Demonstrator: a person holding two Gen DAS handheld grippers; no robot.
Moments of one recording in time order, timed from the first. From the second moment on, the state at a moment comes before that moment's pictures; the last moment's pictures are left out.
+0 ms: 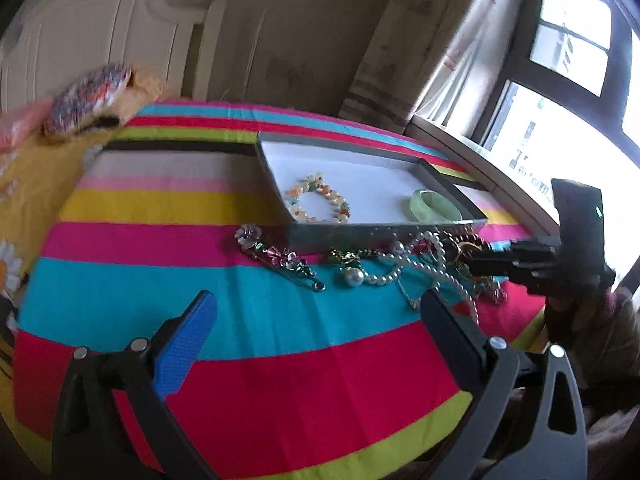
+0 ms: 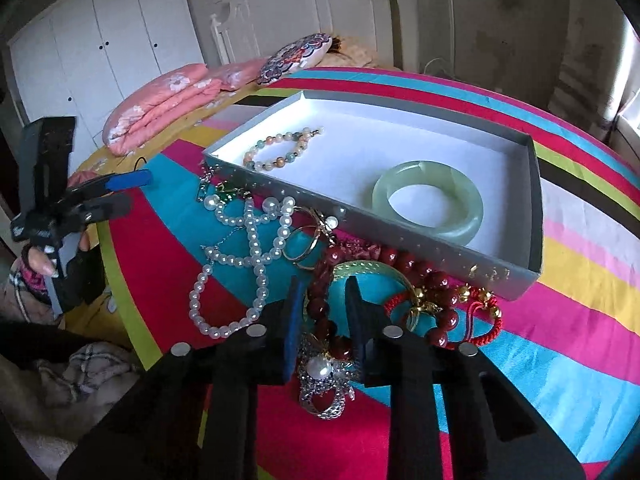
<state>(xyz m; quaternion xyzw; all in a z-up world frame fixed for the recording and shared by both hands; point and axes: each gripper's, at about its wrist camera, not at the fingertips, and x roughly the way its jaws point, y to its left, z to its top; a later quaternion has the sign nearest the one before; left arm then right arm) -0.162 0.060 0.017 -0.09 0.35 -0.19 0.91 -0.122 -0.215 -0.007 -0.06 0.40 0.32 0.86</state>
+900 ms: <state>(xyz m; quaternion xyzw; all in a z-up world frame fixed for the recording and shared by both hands) -0.122 0.041 0.007 -0.03 0.41 -0.03 0.91 -0.123 -0.231 -0.006 -0.02 0.38 0.30 0.88</state>
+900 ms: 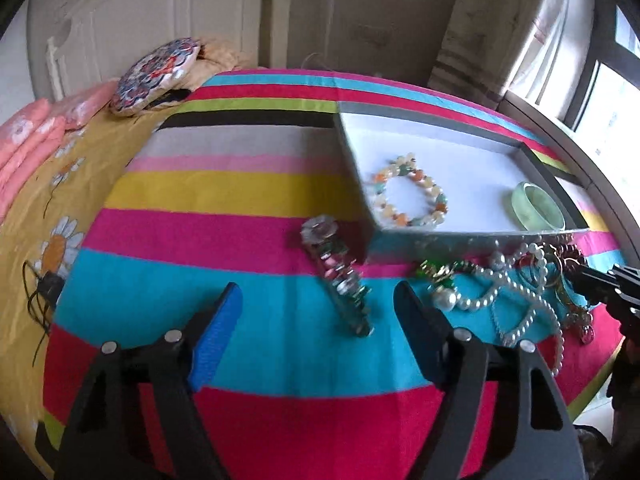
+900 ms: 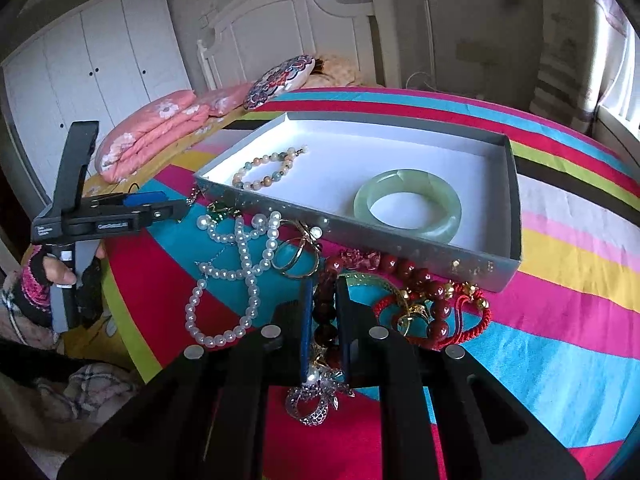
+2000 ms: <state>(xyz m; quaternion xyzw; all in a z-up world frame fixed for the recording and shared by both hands) -0.166 0.010 0.008 0.02 0.37 -0.09 0.93 -0.135 -0.264 0.025 0.07 0.32 0.30 0.90</state>
